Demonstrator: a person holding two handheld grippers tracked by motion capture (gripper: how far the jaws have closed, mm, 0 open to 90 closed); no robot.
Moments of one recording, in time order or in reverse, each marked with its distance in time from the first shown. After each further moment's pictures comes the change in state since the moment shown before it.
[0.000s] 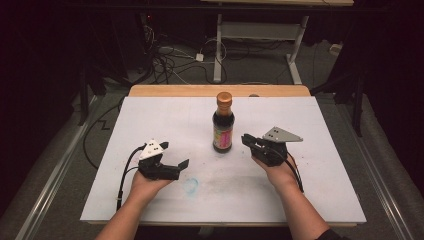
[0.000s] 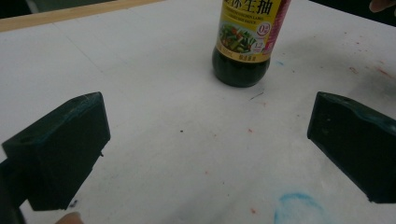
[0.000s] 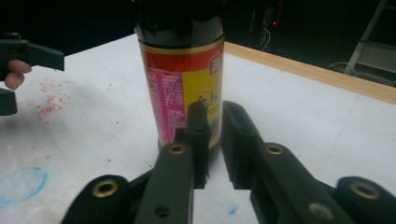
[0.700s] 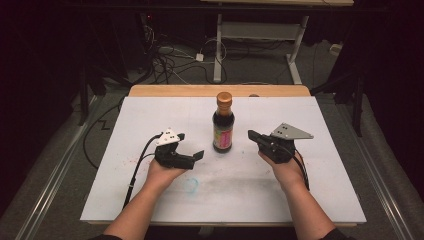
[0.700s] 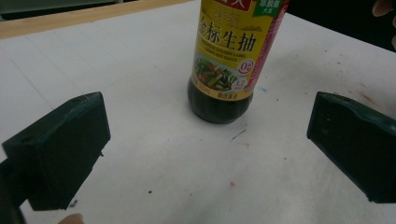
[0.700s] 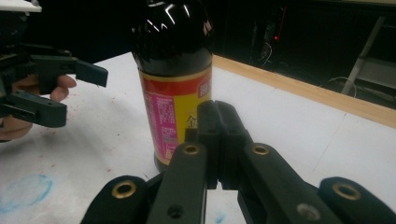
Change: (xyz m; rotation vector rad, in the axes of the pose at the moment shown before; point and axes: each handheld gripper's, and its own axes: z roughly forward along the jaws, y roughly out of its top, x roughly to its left) left arm -0.014 0.004 0.044 0.034 -0.067 -0.032; right arm -0.011 0.011 -0.015 -0.050 0.021 -0.021
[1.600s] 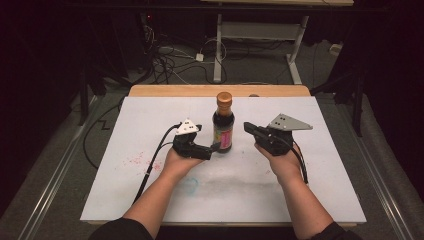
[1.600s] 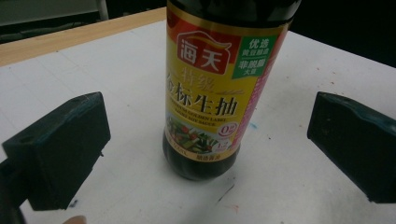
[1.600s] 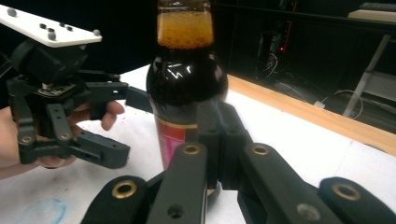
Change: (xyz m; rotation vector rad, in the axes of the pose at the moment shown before) left arm -0.021 0.004 0.047 0.004 -0.060 0.027; right arm 0.007 0.031 0.003 -0.024 0.031 -0.008
